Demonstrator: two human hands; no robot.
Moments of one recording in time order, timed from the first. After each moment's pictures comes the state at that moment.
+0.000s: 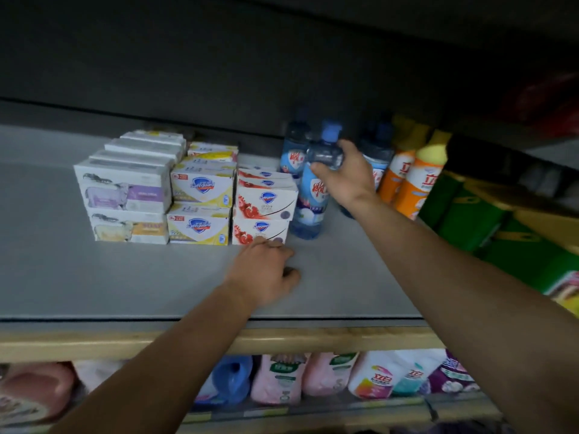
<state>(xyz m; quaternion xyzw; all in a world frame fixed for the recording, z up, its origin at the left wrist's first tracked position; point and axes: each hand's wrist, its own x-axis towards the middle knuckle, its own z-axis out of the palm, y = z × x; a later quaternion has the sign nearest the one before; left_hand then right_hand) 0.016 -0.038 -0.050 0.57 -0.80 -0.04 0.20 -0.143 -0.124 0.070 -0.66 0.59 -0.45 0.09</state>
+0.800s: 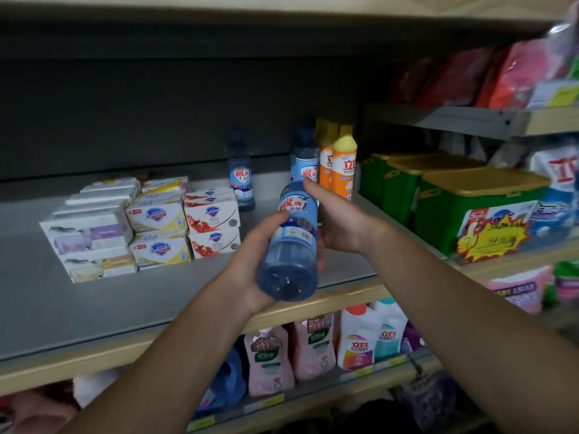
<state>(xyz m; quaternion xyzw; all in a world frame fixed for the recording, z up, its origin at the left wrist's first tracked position) -0.074 0.071 0.055 0.31 -0.29 -0.80 0.43 -0.227 0.003 0.058 -0.46 0.45 -0.46 0.62</state>
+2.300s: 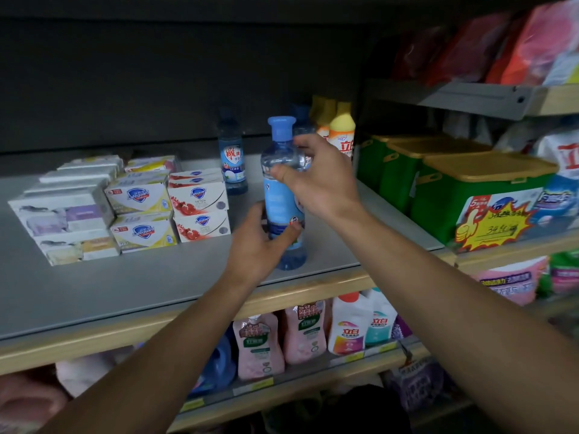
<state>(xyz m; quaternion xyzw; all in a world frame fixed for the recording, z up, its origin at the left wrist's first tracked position) -0.081 0.015 -0.012 0.46 -0.68 -0.26 0.52 -0.208 0.013 0.081 -0.64 0.53 -0.54 0.10</state>
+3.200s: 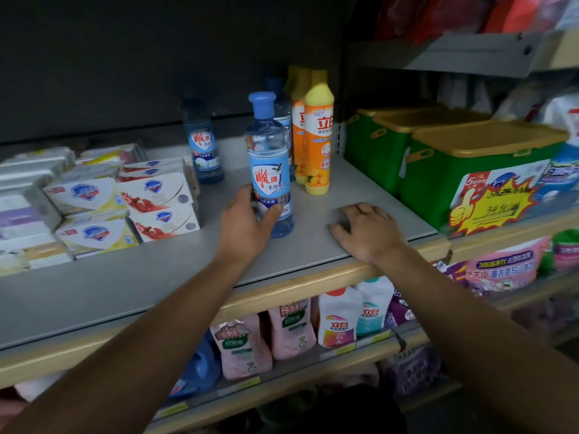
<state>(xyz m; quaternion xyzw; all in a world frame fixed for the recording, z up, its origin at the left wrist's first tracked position) -0.117 -0.050 -0.036 0.52 -0.69 -0.15 0.48 -0.343 -0.013 -0.047 -0.66 0.74 -0.12 0.01</state>
